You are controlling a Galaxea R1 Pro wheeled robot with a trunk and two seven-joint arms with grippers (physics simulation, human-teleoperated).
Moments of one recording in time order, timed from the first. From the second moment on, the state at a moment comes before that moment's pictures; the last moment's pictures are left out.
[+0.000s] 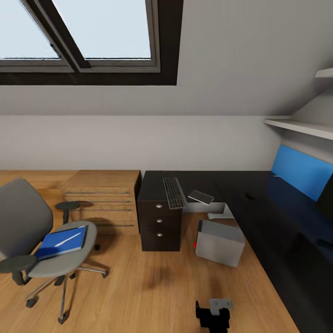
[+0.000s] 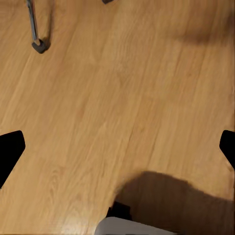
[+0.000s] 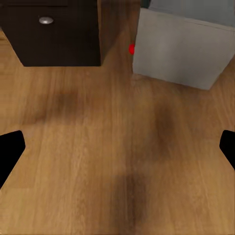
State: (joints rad) left arm -0.07 -0.01 0.15 -0.57 0.08 -0.08 0.13; right arm -0.48 0.13 0.10 -0.02 -0.02 -0.51 -0.20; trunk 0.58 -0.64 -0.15
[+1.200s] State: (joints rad) left arm -0.12 -0.10 0.15 -1.38 0.10 0.65 0.13; right arm -0.48 0.11 0.10 -0.69 -0.91 0.24 0.15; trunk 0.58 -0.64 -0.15
